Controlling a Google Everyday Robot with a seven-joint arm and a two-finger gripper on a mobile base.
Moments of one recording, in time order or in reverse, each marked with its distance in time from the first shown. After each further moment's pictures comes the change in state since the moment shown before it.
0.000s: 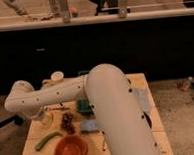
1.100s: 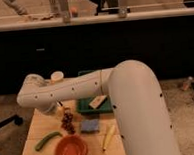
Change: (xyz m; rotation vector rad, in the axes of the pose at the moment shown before) arm 0.044 0.050 -0.028 0.004 0.054 0.114
